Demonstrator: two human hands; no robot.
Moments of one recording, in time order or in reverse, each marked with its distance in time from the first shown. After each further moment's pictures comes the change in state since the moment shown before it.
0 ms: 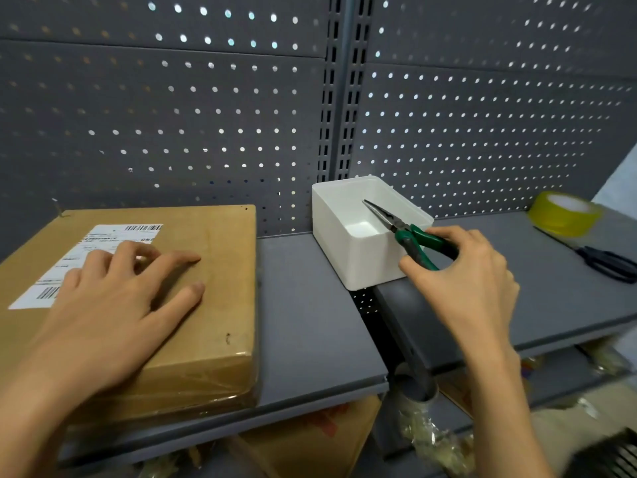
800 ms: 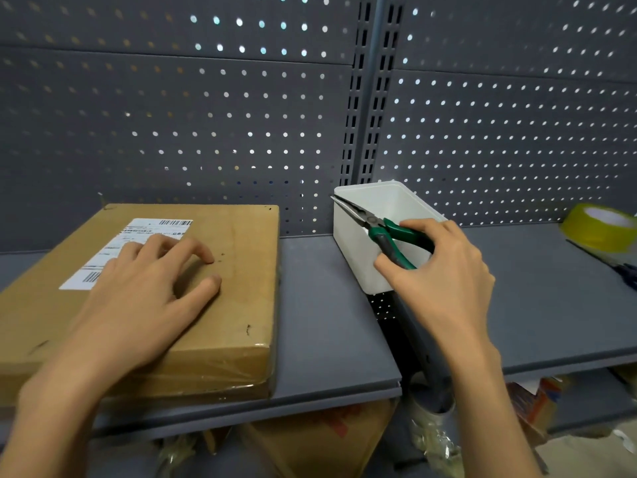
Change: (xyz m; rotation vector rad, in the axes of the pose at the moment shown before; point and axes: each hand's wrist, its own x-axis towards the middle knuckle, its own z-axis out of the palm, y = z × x) left_hand -0.005 0.014 -0.012 -0.139 0.030 -0.077; right_hand -0.004 -0.029 0.013 0.124 -0.090 -0.133
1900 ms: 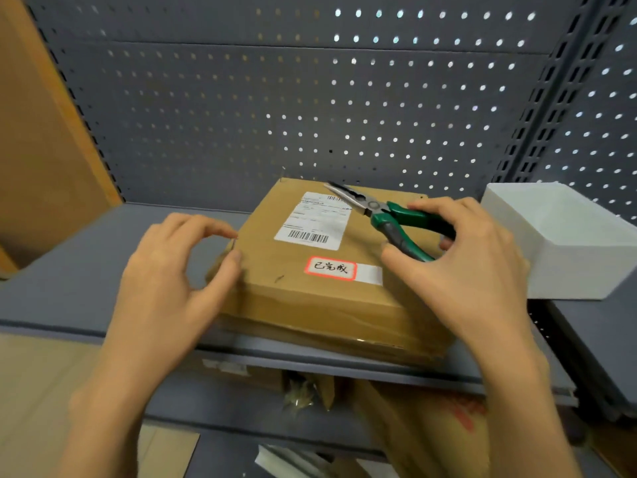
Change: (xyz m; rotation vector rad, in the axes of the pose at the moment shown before) left_hand -0.088 -0.096 -0.063 -0.142 0.451 -0.012; right_hand -0.068 -0.138 0.041 0.195 -0.207 -0.265
